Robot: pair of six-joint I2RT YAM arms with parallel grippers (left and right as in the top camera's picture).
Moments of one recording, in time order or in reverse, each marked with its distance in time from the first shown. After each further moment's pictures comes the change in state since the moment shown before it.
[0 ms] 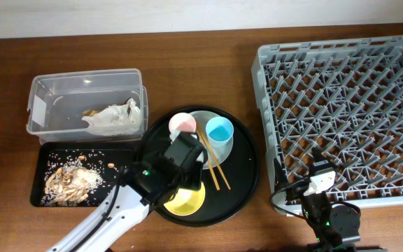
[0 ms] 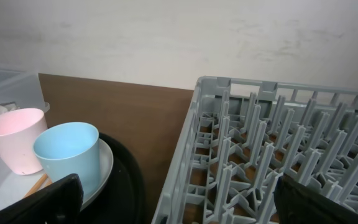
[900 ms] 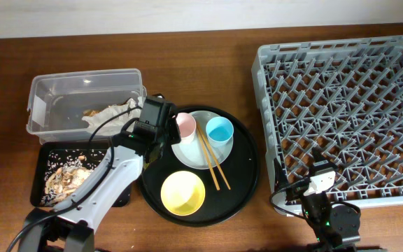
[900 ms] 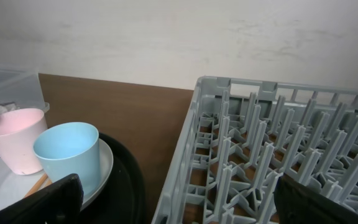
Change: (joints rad) left arm 0.330 0.258 0.011 0.362 0.014 0.001; right arm 0.000 0.000 0.000 0.000 0.000 0.000
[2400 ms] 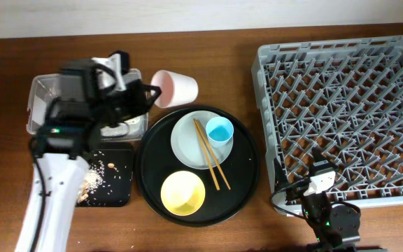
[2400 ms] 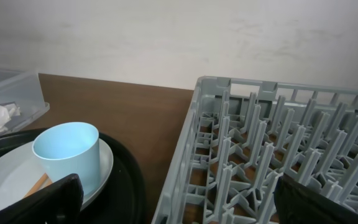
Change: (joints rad) left arm 0.318 -0.204 0.340 -0.240 0.750 0.007; right arm 0.000 0.000 0.000 0.000 0.000 0.000
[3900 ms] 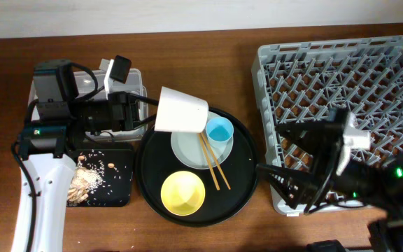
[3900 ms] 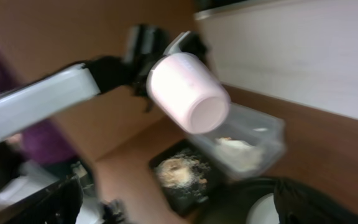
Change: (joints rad) left arm 0.101 0.000 0.000 -0.007 0.798 0.071; right arm 0.001 0.763 1.129 -0.456 -0.918 0.268
